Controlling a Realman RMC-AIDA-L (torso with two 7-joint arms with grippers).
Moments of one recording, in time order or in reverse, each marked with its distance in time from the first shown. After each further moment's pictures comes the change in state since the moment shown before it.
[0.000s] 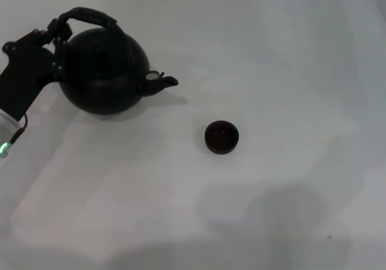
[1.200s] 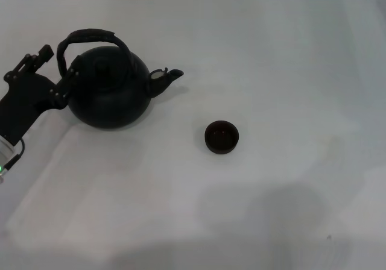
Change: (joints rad) left arm 0.027 -0.006 0.001 -0.070 0.067 -0.005 -0.110; right arm 0.000 -0.002 -0.002 -0.007 0.000 0.000 -0.007
